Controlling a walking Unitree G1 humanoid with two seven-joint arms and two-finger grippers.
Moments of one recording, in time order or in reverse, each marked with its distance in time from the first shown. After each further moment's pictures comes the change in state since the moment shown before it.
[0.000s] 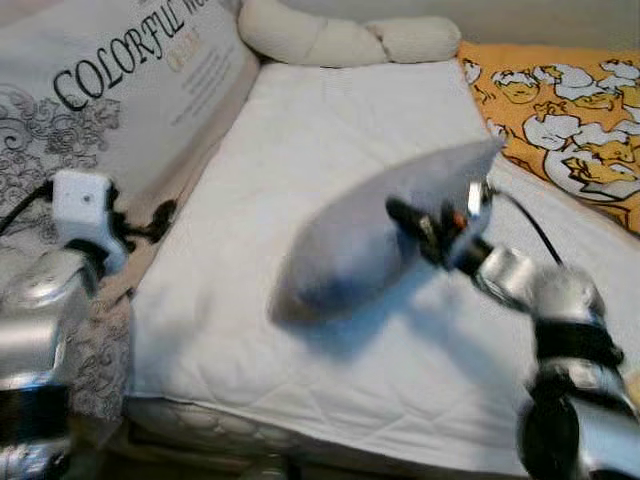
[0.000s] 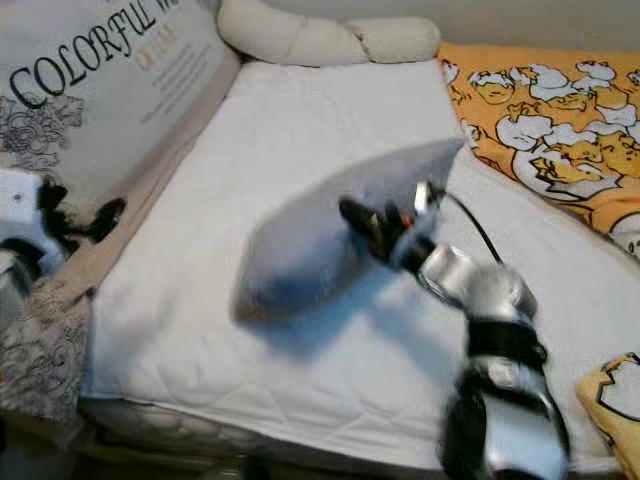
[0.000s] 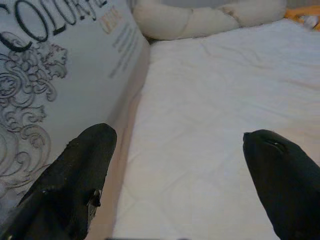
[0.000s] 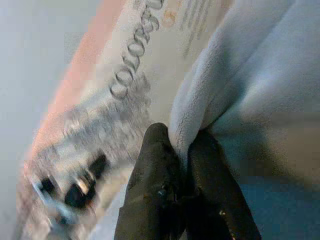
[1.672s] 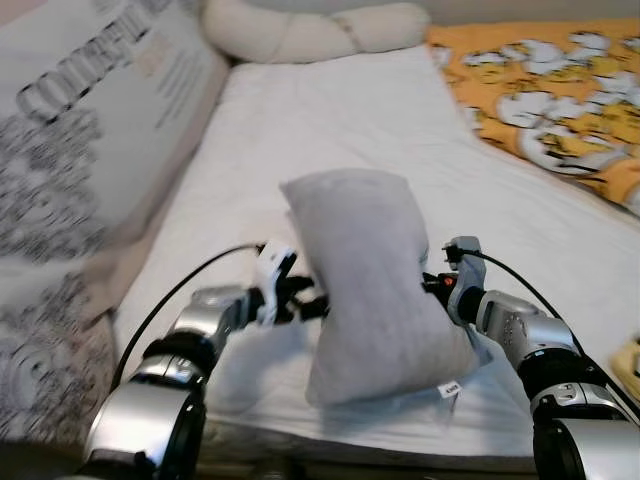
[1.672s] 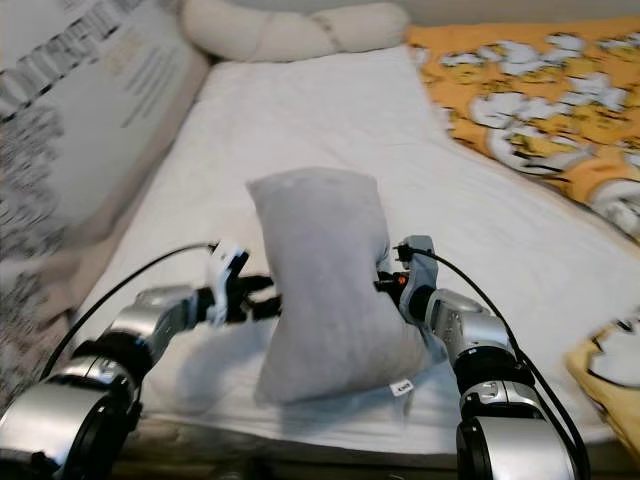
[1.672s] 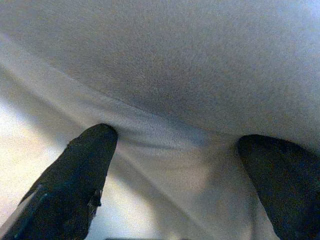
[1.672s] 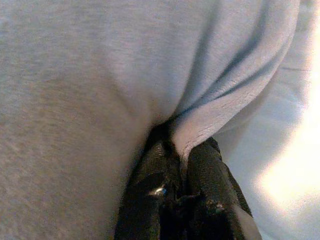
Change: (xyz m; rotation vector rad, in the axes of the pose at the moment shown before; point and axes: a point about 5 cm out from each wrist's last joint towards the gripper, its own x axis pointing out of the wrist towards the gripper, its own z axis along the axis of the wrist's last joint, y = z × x) left arm 0.043 -0.149 -0.101 -0.254 0.380 -0.867; right arm 0.000 -0.059 -0.032 -0.596 0.218 -0.400
